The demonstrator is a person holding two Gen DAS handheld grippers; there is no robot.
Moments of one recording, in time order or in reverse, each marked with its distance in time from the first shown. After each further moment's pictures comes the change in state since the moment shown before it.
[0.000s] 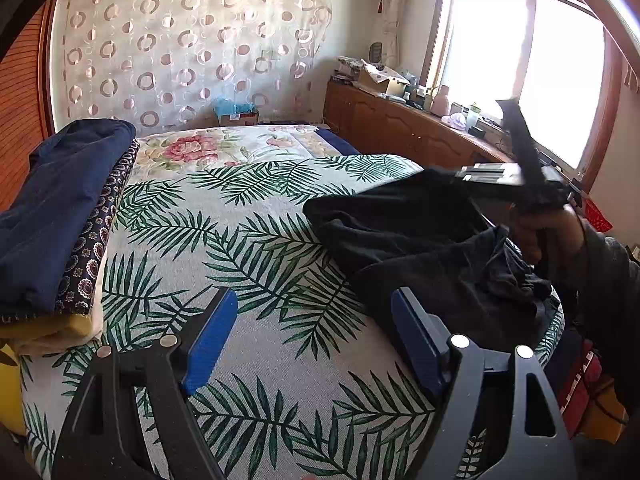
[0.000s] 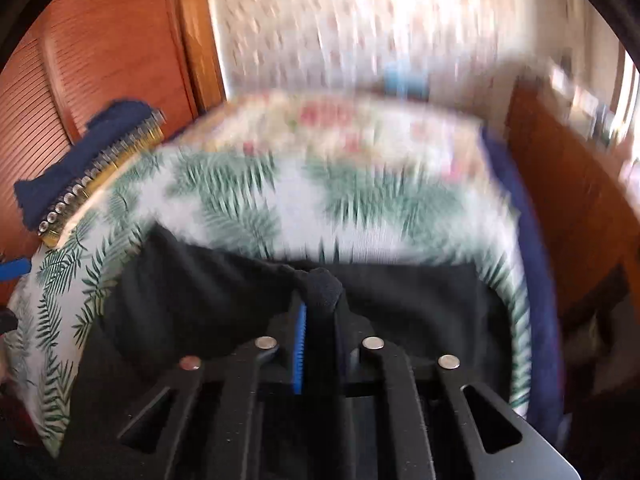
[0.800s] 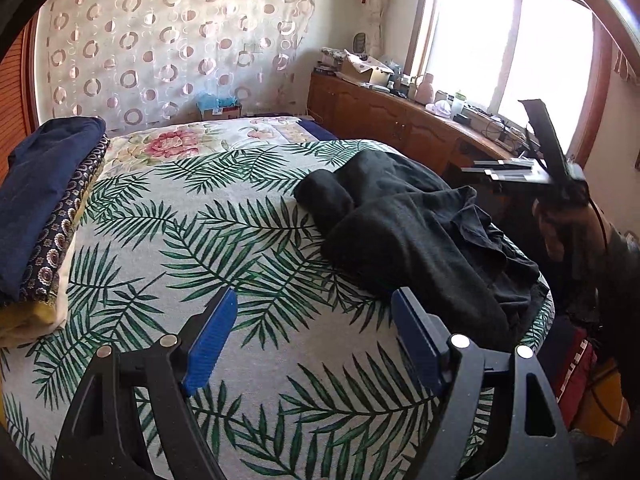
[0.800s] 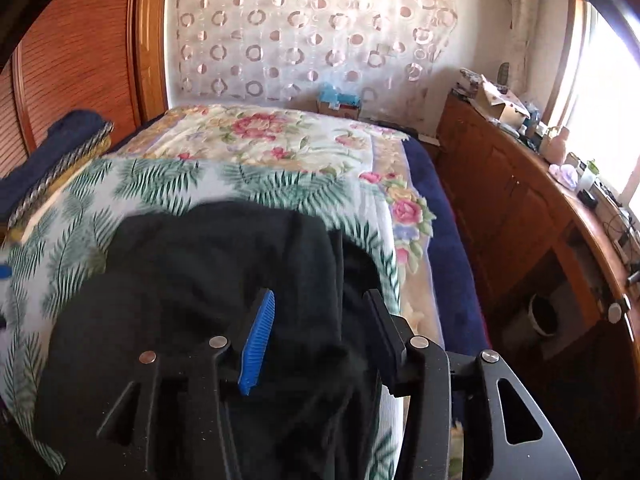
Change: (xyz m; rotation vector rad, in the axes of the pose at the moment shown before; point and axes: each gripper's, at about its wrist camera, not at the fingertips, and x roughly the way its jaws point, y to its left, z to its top) left arm 0.011 -0.035 -0.010 0.031 0.031 -0.039; right arm -0.056 -0.032 -0.029 0.060 0.030 -0.233
